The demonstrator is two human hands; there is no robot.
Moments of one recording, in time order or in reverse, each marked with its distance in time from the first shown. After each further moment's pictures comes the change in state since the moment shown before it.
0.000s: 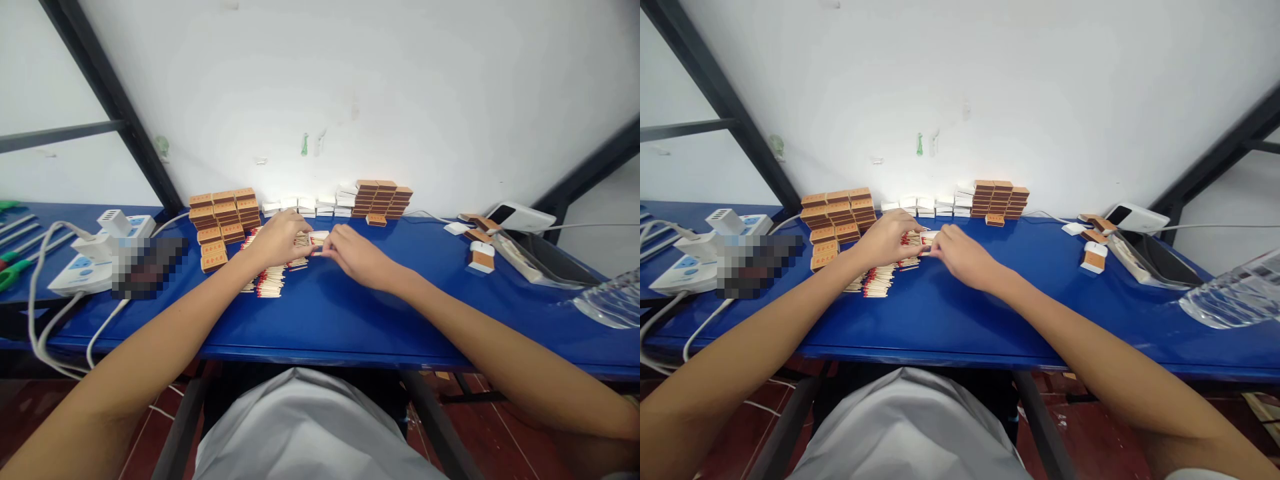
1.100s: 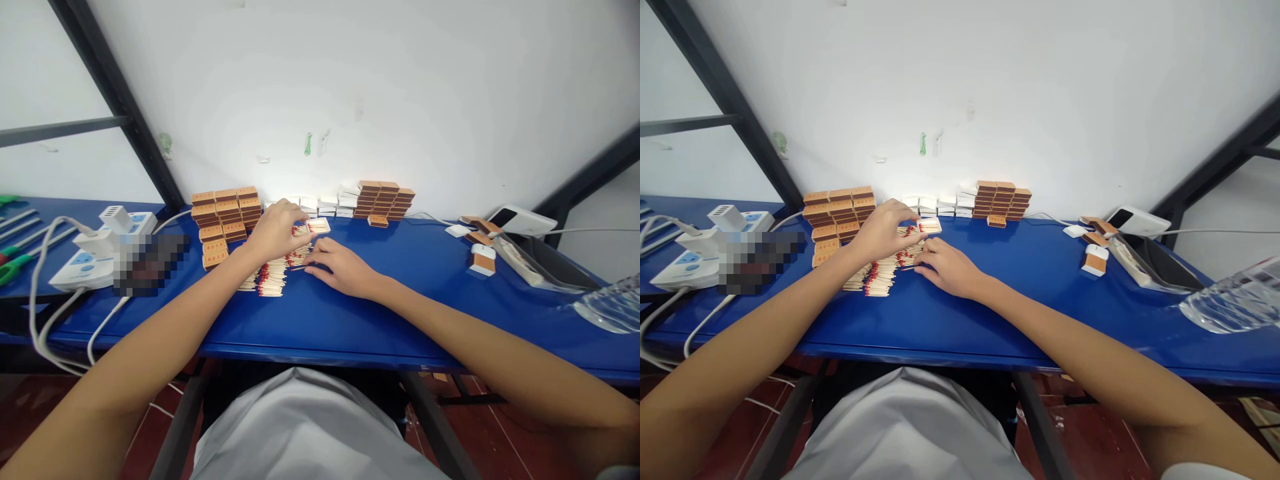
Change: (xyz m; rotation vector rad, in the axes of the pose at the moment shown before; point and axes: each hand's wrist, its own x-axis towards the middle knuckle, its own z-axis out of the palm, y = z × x) left_hand 0.003 -0.004 -0.006 -0.016 0.137 -0.097; right_hand 0.005 -0.011 0.029 0.111 -0.013 -0.091
